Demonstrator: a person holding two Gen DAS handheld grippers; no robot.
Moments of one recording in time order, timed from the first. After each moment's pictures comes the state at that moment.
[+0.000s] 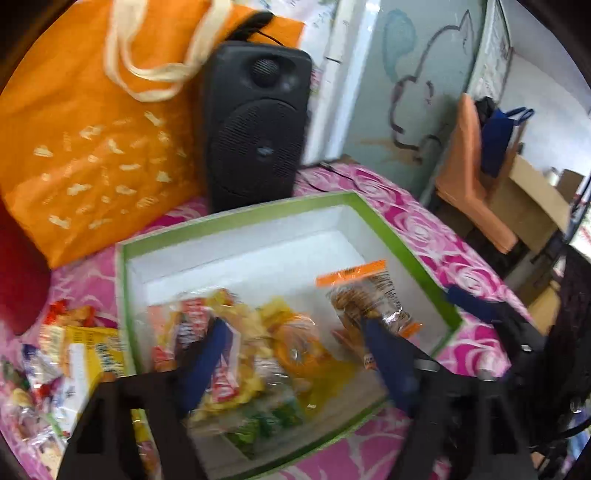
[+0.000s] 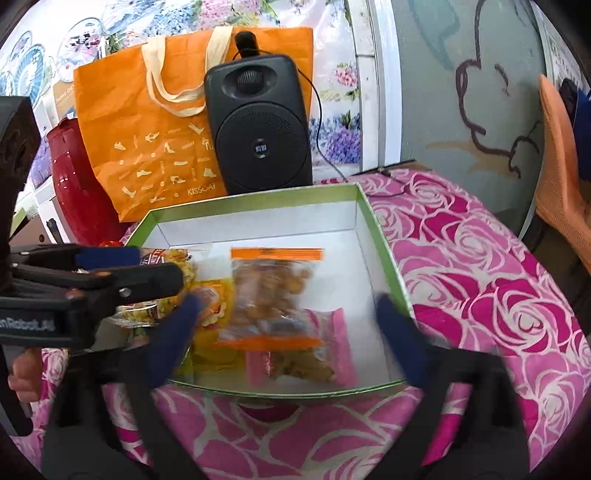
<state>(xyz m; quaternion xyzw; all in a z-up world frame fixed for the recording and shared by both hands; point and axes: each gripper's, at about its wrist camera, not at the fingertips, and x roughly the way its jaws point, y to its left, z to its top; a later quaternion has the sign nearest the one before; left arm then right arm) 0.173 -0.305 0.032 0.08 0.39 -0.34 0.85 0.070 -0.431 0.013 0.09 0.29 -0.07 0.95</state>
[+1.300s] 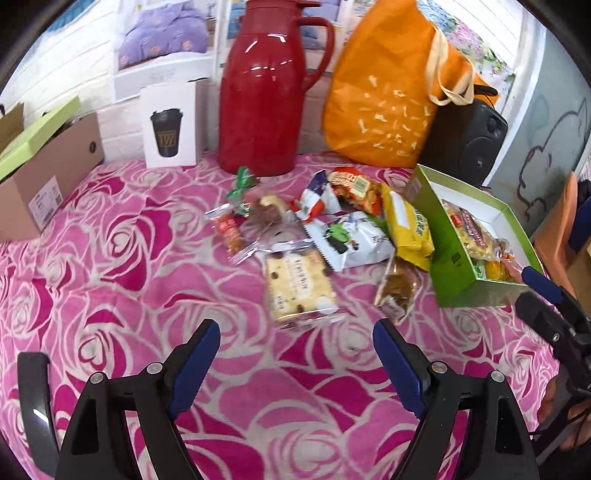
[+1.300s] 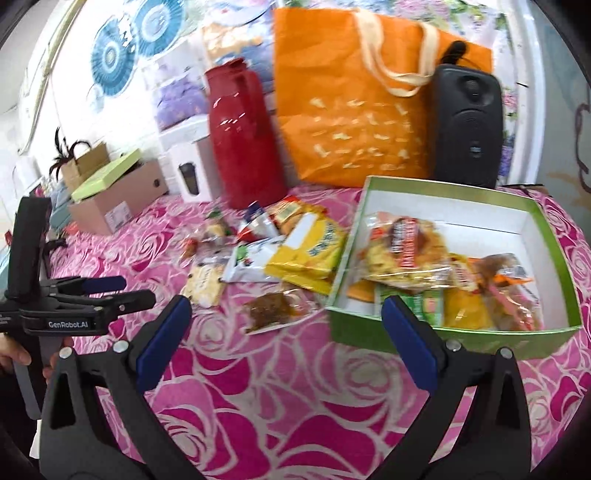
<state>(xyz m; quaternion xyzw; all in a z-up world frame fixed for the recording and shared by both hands) 0.114 -0.023 0.000 -0.03 0.44 -0.13 0.89 0.066 -0.241 0.032 0.06 0.32 0.13 0.94</state>
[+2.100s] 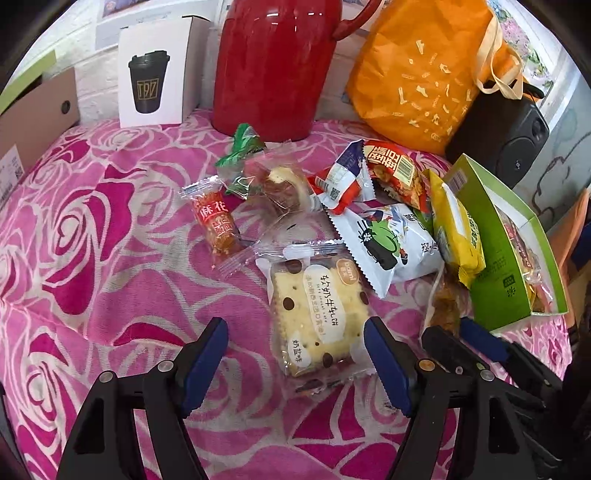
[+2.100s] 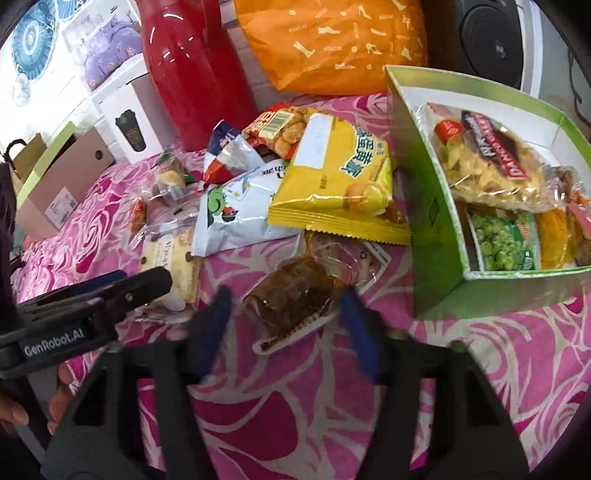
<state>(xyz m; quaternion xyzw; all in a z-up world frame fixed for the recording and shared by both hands) 0.184 -0.027 -0.055 -0.06 0.49 -0.14 0.86 0.135 -0.195 -0.043 0.12 0.43 0.05 0.89</state>
